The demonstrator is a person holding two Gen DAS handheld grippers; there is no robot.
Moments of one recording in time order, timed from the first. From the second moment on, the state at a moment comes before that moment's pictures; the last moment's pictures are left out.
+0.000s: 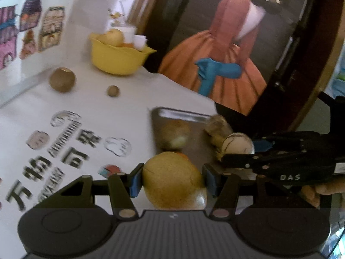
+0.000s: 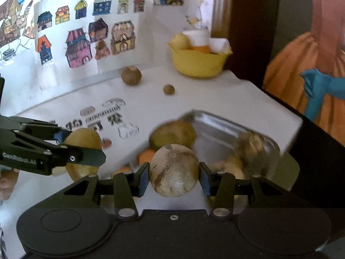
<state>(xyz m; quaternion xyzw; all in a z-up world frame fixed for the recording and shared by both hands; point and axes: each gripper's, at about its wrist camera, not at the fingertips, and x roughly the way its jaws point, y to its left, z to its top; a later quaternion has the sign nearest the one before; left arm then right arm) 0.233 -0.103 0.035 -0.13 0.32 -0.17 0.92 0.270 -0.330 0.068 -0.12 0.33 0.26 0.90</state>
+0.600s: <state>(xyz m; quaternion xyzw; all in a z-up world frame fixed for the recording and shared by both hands) 0.210 -0.142 0.023 -0.11 0.34 -0.18 0.92 0.241 -0.359 0.035 -0.12 0.33 0.23 0.91</state>
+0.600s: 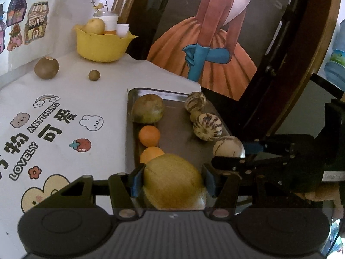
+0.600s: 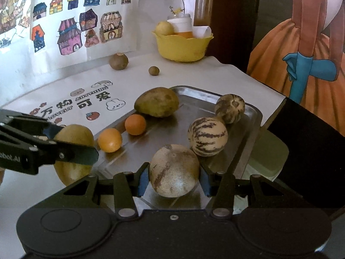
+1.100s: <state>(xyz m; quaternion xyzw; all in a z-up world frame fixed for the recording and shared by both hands) 0.222 -0.140 0.018 -0.11 0.33 -0.17 0.92 0.250 -0.356 0.021 -0.14 0.32 0.21 0.91</state>
